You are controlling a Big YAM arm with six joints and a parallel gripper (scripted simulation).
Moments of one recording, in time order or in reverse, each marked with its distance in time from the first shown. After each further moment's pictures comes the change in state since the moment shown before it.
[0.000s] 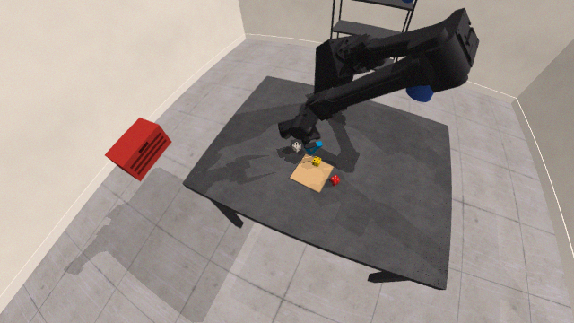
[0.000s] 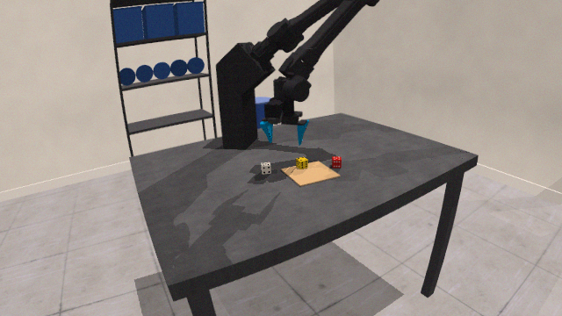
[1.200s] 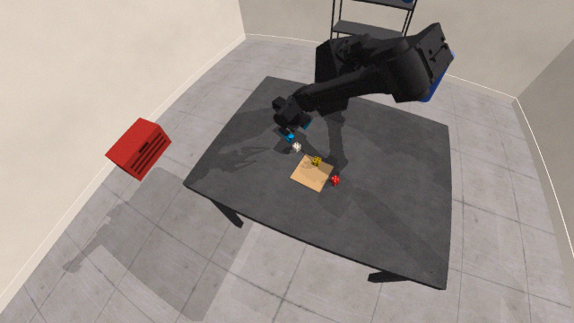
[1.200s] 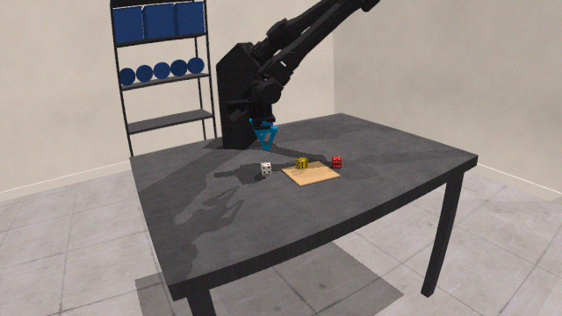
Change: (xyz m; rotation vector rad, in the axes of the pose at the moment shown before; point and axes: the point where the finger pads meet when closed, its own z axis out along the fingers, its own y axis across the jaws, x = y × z) arm -0.026 -0.062 0.002 -0.008 -0.002 1.037
